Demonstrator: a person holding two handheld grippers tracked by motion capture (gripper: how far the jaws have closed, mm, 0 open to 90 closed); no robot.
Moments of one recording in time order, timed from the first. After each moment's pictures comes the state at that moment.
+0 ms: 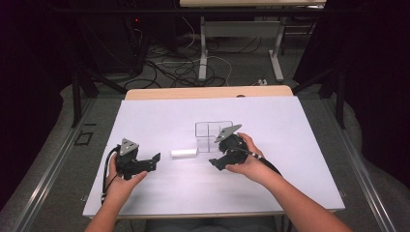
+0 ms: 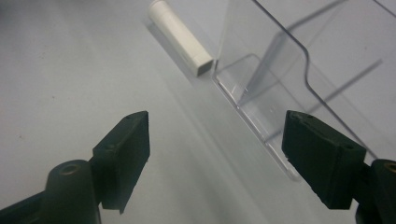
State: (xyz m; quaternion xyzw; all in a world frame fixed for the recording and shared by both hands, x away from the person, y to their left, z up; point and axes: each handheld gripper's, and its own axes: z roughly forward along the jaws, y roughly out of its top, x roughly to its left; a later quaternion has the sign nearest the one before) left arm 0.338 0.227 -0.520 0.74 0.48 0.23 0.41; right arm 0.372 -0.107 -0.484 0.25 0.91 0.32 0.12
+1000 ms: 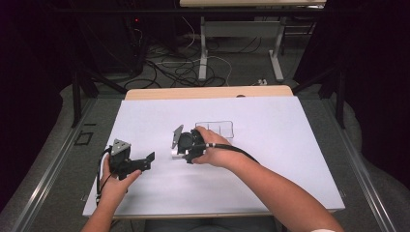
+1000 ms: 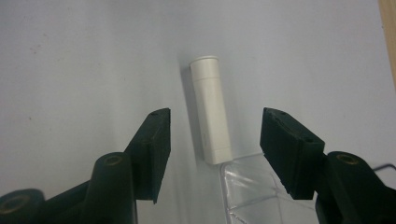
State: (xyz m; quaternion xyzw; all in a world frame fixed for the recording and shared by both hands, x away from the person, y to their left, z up) left arm 0.338 0.243 -0.522 0.71 0.51 0.22 0.42; right arm 0.395 0.005 -0.477 0.02 0.96 0.21 0.18
